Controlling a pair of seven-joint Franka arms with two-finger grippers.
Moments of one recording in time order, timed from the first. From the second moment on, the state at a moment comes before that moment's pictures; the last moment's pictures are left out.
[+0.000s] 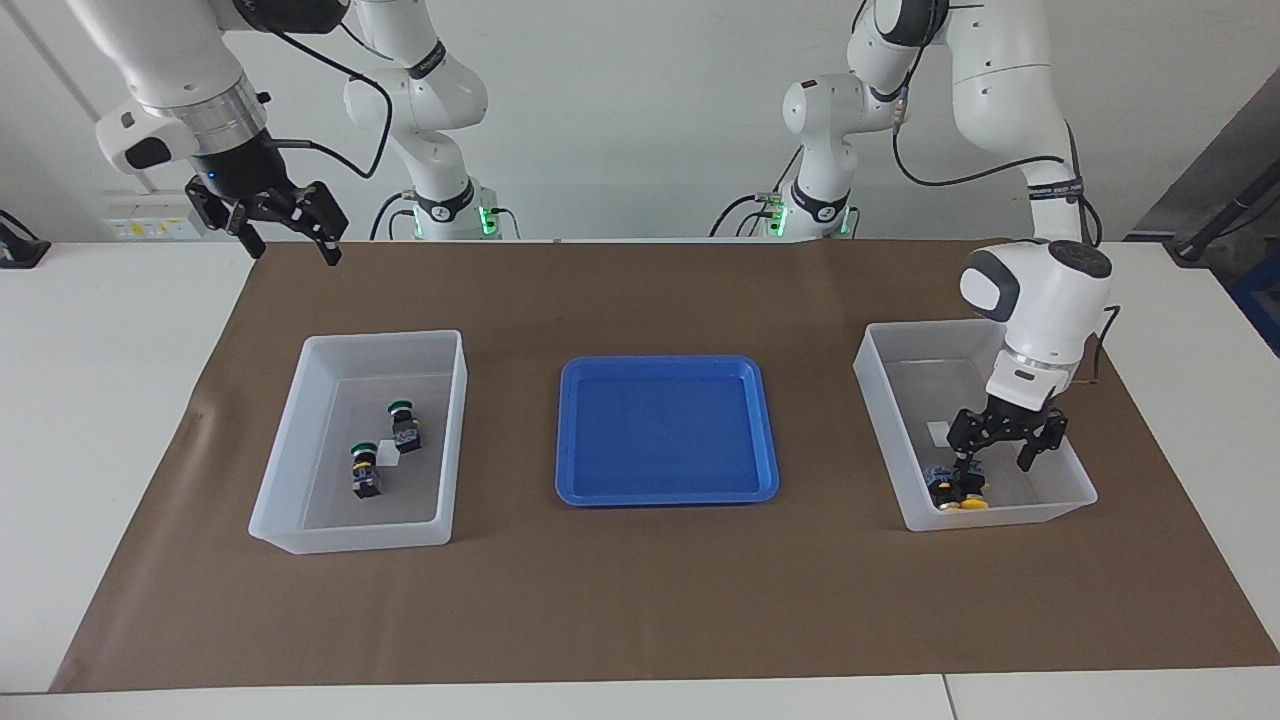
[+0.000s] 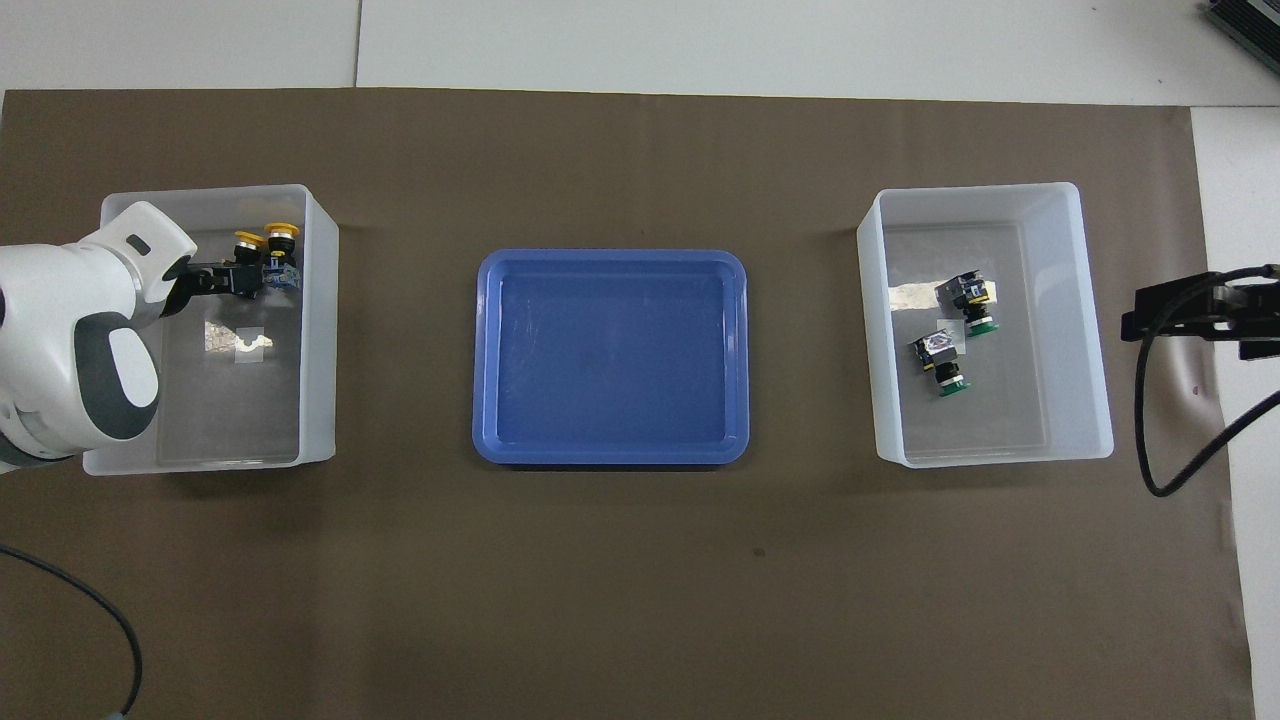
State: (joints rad) left arm 0.08 0.29 -0.01 -2.01 -0.11 2.69 0.26; right arm 0.07 -0.06 -0.10 -1.60 0.01 1.57 0.15
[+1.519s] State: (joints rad) left arm -0.06 0.02 -0.03 -1.60 -0.05 1.76 0.16; right arm 0.07 -0.06 -0.10 -1.60 0.01 1.57 0.15
